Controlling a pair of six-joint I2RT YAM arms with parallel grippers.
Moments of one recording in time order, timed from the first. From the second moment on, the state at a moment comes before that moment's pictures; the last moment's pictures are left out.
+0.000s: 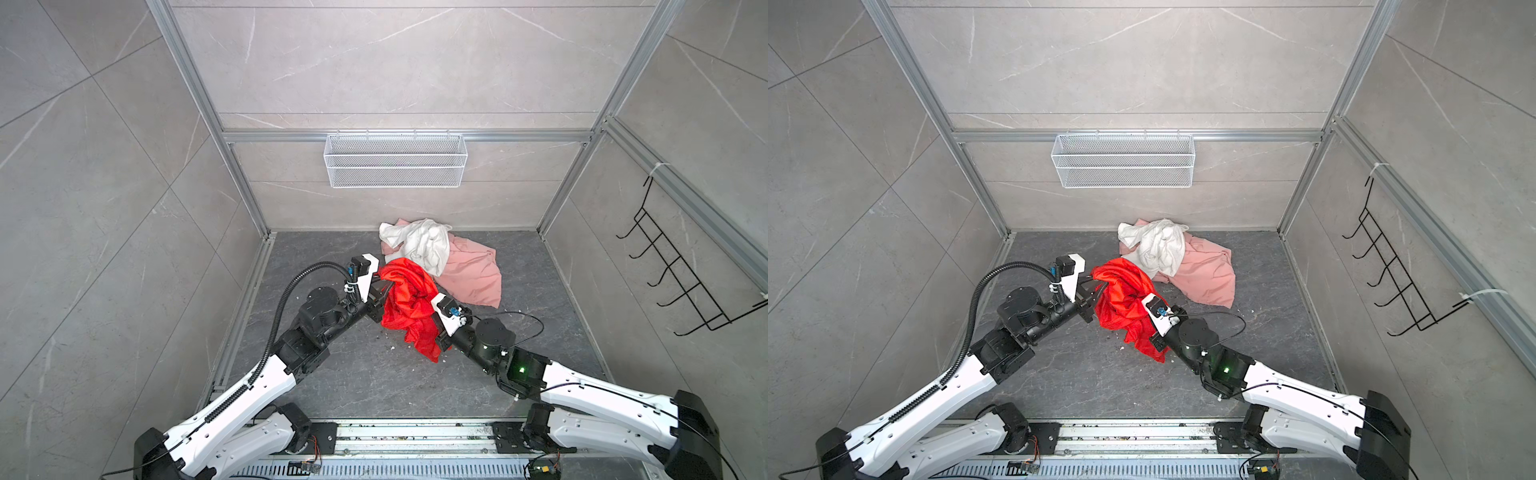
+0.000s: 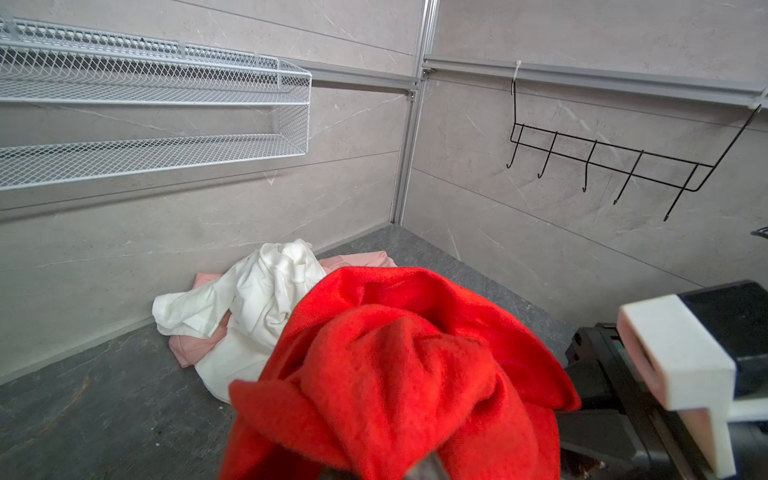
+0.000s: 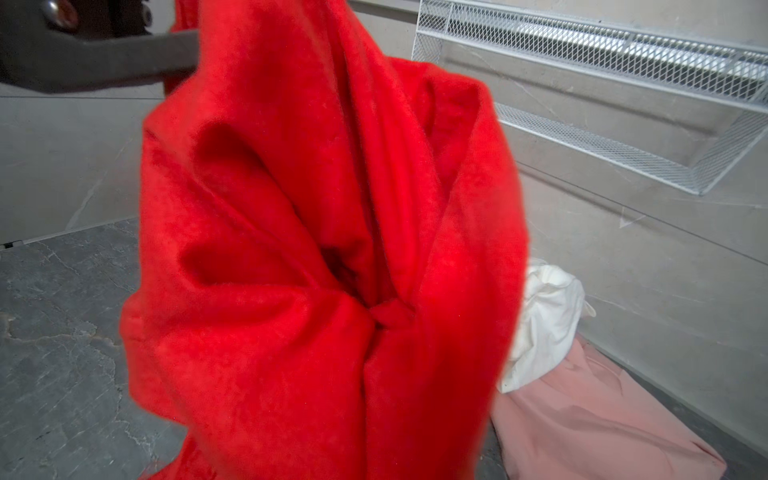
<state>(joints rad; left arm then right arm) -0.75 0.91 0.82 0.09 0.11 -0.11 1.00 0.96 0.64 0.16 0.32 -0.16</state>
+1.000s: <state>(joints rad) -0.84 0.68 0.68 -0.48 -0.10 -0.40 1.04 0.81 0.69 -0.27 0.40 -0.01</state>
